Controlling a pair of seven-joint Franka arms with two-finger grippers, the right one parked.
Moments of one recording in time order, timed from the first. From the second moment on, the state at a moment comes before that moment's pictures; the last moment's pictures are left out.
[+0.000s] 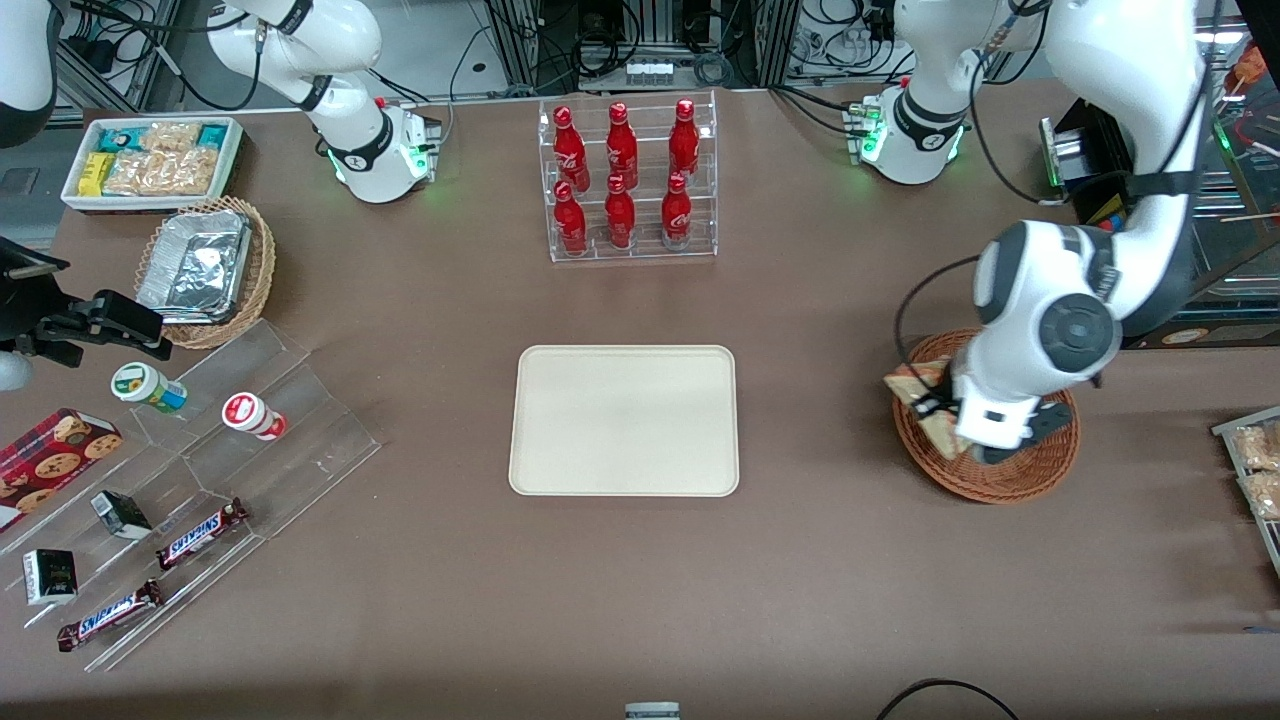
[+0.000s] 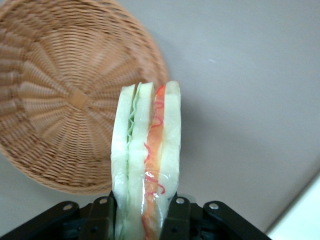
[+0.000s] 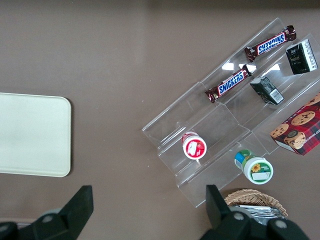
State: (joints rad) arm -0.18 0.29 -0.08 -1.89 0.04 2.03 -0.71
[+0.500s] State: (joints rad) arm -0.42 0.42 -0.09 -1.72 -0.02 2.04 -0.70
